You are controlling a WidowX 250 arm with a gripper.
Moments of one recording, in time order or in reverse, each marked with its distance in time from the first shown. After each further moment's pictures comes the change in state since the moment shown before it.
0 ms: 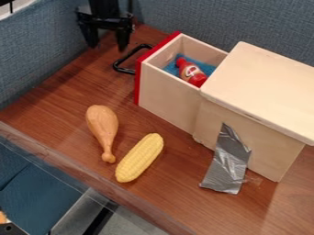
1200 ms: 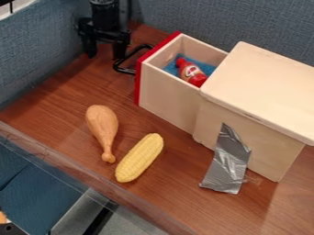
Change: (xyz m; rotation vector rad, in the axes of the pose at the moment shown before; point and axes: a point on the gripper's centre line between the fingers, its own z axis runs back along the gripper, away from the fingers) arm -0.006 0.007 -0.033 0.049 0.147 -0.029
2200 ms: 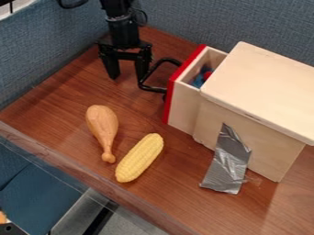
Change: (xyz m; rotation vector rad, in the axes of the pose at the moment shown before) arm -0.025 -0.064 -0.009 -0.202 0.053 -0.053
